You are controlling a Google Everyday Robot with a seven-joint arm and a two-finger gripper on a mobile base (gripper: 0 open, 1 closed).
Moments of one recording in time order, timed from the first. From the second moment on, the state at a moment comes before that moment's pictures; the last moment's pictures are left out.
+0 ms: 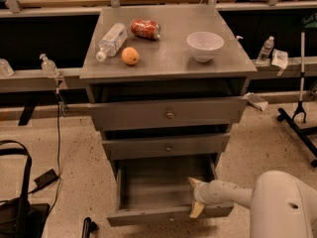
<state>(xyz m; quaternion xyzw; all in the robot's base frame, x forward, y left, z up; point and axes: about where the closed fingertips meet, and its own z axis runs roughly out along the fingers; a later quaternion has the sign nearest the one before) 0.599 -0.180 0.179 -0.67 0.69 0.01 0.27</state>
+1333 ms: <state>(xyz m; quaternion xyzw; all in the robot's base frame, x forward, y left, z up) 0.596 -0.180 0.184 -0.67 0.69 0.01 0.27</state>
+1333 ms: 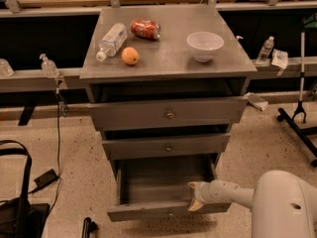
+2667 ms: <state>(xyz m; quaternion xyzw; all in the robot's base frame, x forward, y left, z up) 0.586 -0.181 0.195 -0.68 0.68 0.02 0.28</state>
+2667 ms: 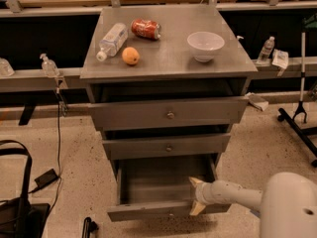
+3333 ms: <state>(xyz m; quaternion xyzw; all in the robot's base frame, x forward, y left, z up) 0.565 -0.189 0.218 -0.67 0.68 0.04 0.29</state>
